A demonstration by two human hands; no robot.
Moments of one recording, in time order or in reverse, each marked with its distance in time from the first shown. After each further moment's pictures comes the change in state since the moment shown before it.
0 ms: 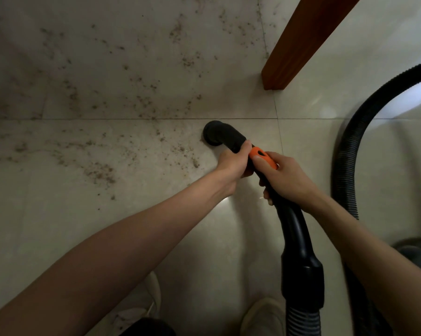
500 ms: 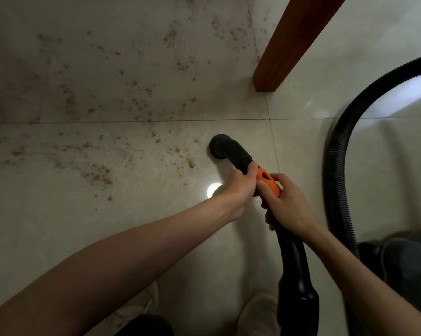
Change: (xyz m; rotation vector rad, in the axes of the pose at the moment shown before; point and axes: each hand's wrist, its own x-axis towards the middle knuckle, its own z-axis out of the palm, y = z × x) left_hand -0.021 -0.043 0.018 0.182 -0.040 -0.017; right_hand -0.040 0.036 0.010 -0.026 0.139 0.043
